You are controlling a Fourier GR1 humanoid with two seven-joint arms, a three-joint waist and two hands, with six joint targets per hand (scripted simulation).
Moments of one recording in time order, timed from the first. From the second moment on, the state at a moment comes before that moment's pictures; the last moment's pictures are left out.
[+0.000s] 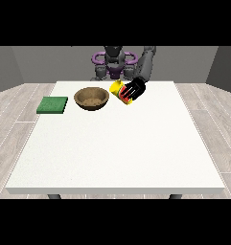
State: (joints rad) left arm -0.77 0.21 0.03 -0.54 -0.45 0.59 -0.49; right arm -0.28 -0.30 -0.23 -1.95 -0.41 0.13 0.29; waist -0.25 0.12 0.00
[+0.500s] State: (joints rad) left arm -0.91 0.22 -0.14 -0.41 -0.77 0.82 -0.18; right arm -0.32 -0.30 -0.21 -1.89 -0.39 0.13 0.28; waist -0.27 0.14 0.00
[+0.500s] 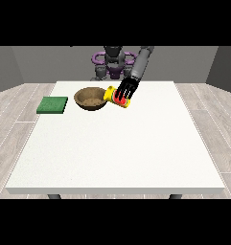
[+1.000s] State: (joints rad) left arm -1.03 0.12 -0.44 -0.21 -1.21 0.81 0.17; right arm -0.32 -0.26 -0.17 -1.78 -0.34 0.12 0.26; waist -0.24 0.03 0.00
